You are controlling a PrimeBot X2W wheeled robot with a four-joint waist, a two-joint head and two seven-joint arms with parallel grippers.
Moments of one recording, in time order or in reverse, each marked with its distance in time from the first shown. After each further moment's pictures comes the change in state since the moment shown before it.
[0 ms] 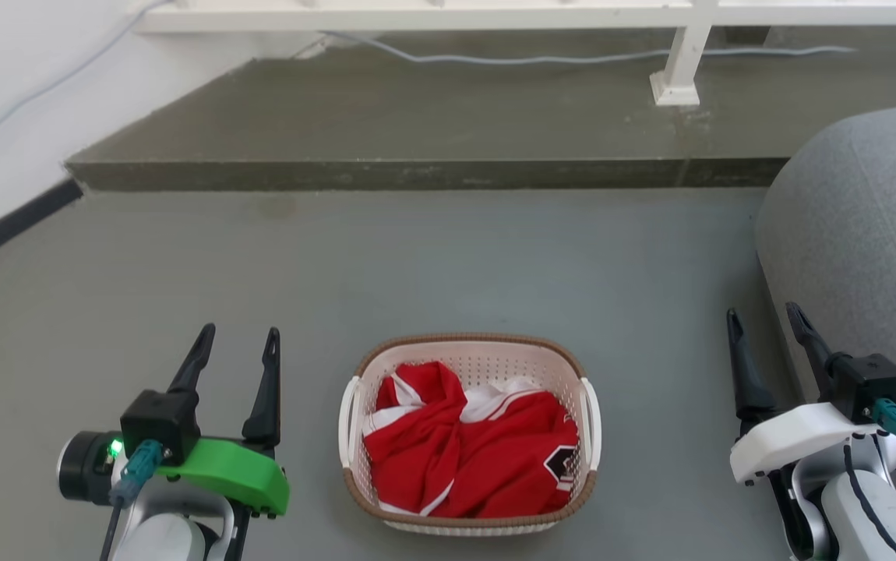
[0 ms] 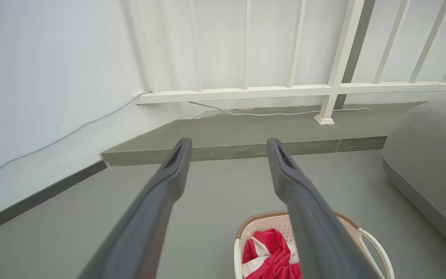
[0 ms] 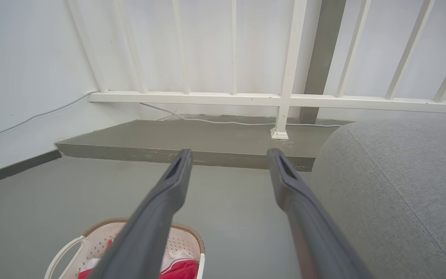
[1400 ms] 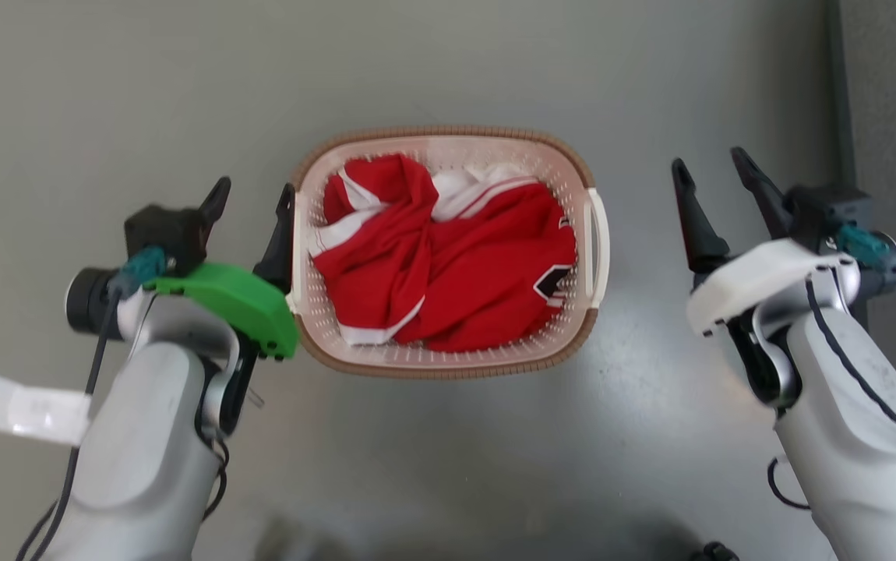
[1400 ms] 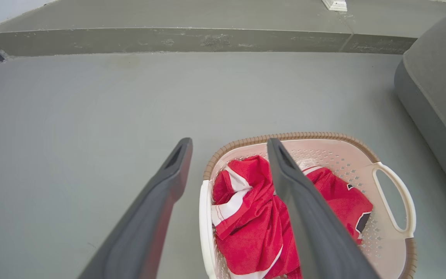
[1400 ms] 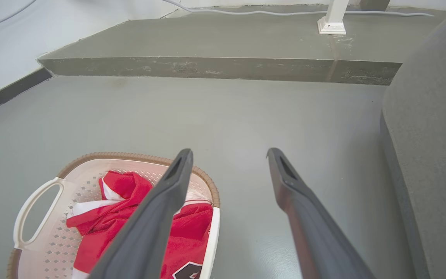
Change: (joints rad) left arm -0.389 -0.053 -0.022 0.213 -0.064 -0.084 0.151; right arm -0.376 0.033 0.056 0.147 0.019 0.093 0.093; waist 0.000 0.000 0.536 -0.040
